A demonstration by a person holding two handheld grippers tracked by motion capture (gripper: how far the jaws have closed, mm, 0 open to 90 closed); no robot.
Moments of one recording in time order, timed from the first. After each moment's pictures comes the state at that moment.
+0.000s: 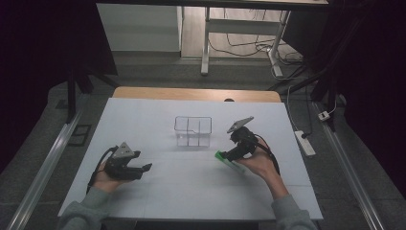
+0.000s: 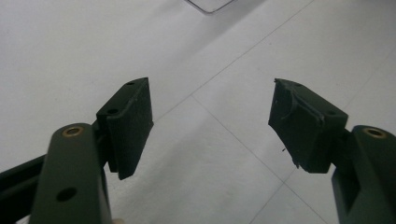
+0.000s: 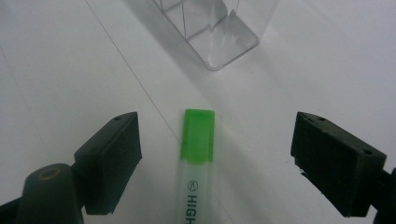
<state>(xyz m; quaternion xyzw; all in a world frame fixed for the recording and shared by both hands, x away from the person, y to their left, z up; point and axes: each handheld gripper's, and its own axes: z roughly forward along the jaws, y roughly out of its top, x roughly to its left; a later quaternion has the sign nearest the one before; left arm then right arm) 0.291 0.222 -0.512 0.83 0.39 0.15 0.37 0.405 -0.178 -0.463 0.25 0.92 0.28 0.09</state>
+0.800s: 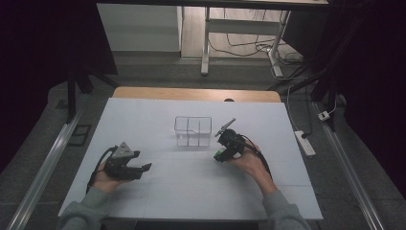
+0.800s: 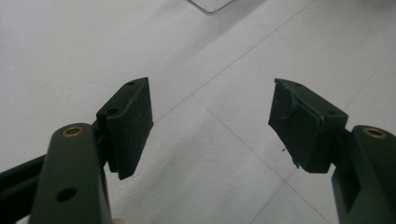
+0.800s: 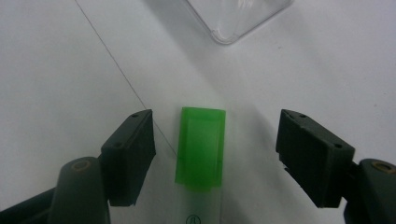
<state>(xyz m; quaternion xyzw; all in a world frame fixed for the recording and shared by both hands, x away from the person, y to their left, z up) 0.291 0.223 -0.512 0.83 0.39 0.16 0.37 0.422 -0.147 -0.499 0.26 0.94 0.20 0.07</state>
